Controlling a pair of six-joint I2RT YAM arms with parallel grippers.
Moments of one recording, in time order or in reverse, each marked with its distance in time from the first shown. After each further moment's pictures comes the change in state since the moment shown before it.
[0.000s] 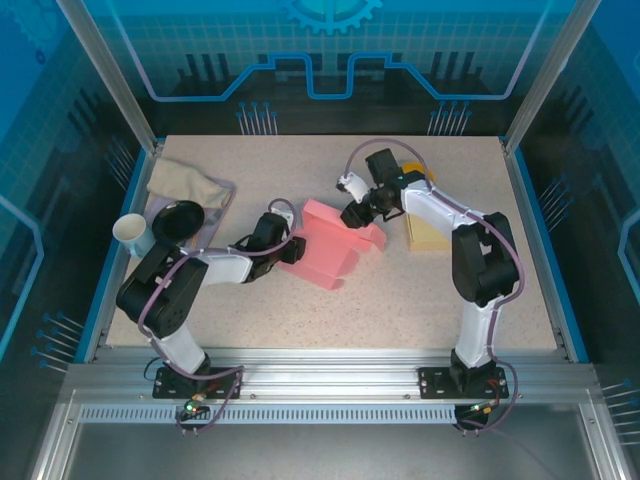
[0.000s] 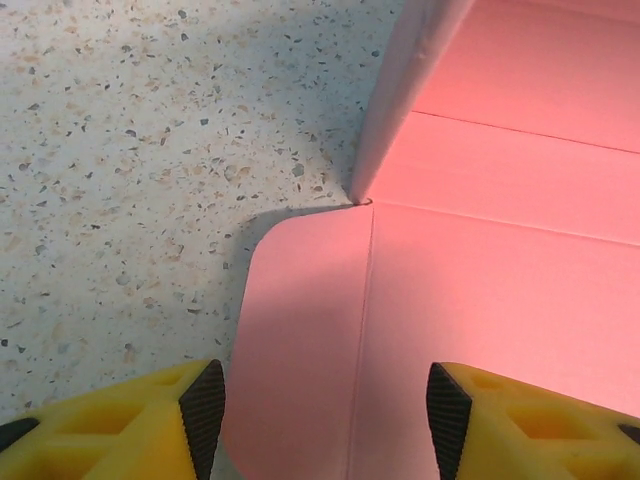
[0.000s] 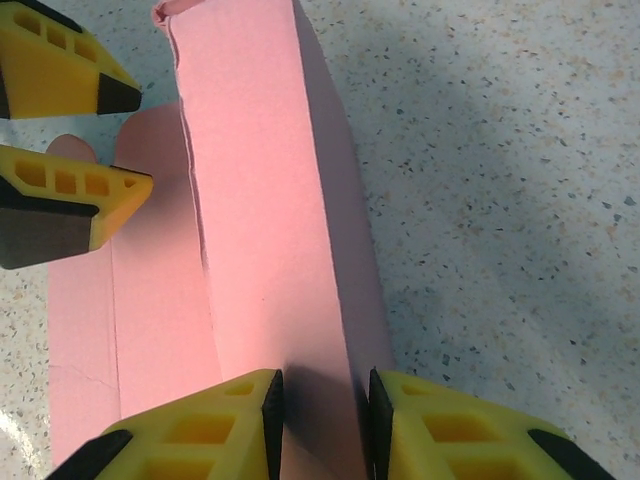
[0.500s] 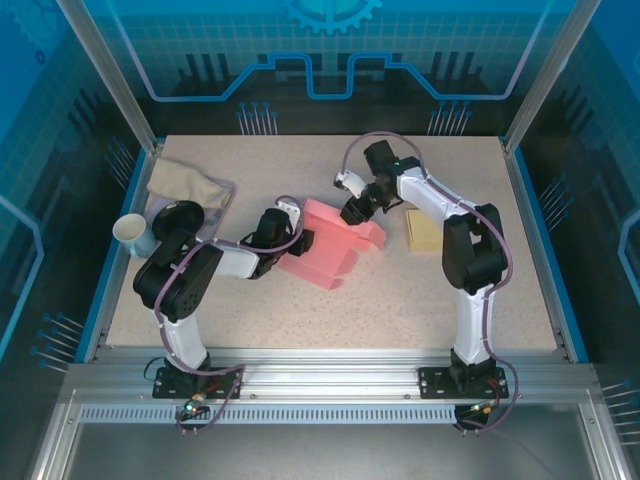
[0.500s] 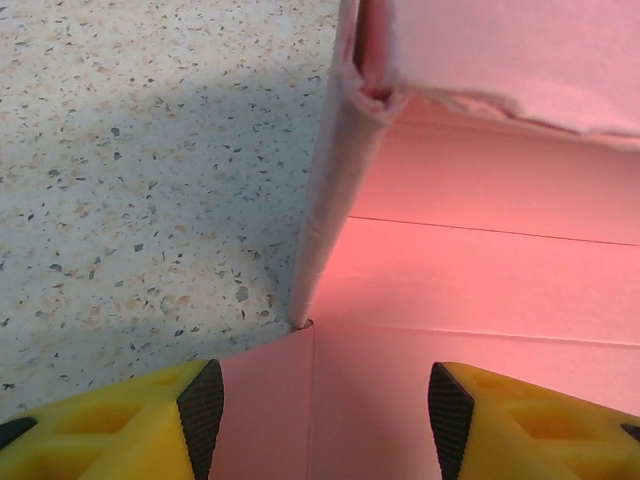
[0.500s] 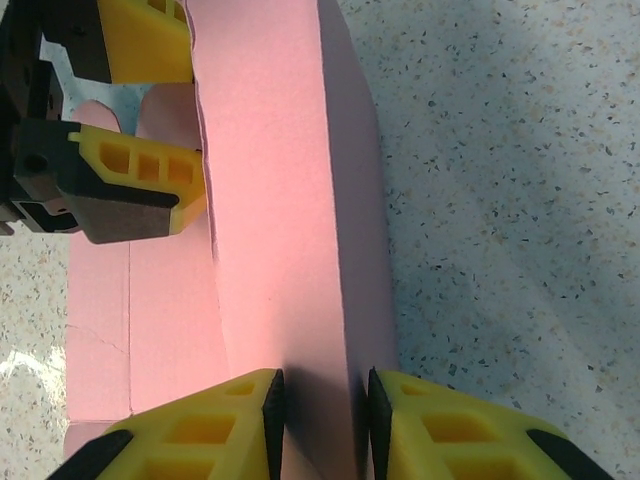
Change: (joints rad) left arm 0.017 0.128 0.051 0.192 0.069 0.058; right arm -0.023 0.127 0.205 -0.212 -0.063 -0.132
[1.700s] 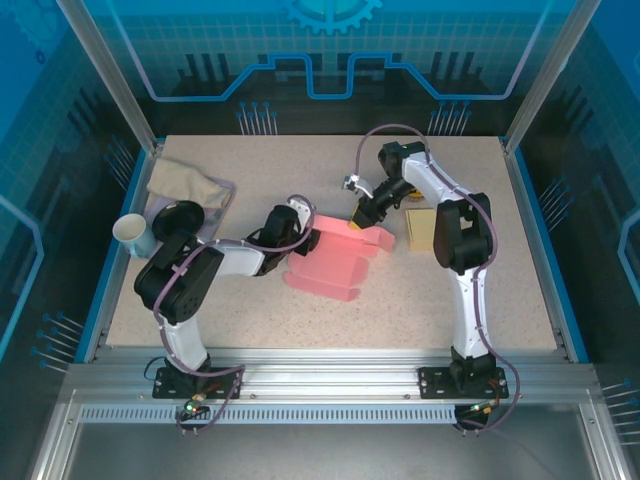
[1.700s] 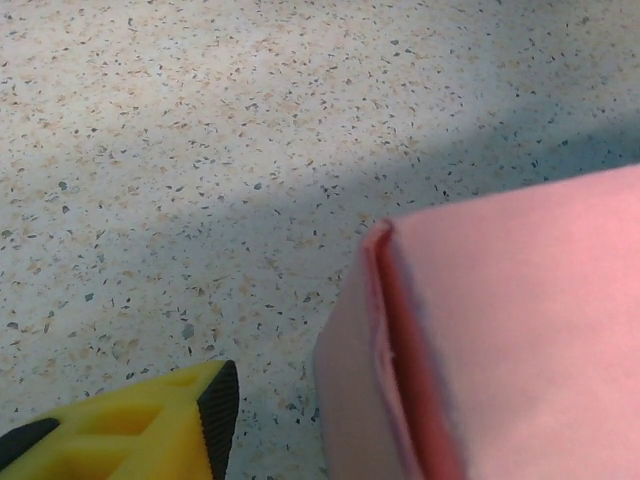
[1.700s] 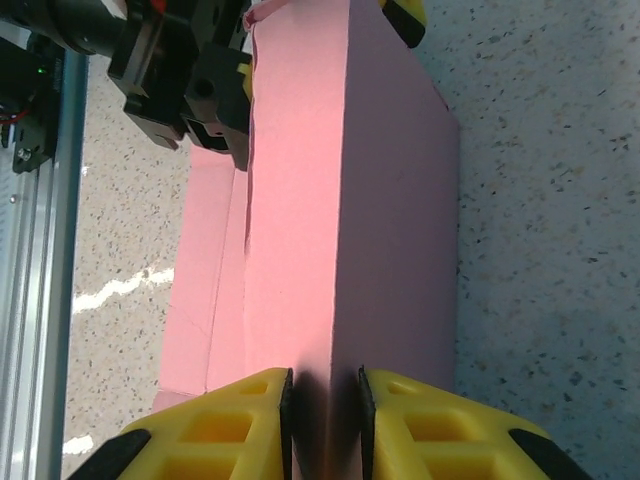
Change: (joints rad) left arm -0.053 -0.007 0.066 -0.090 -0.026 0.094; right arm -0.106 0.227 0.290 -0.496 -0.329 -0.457
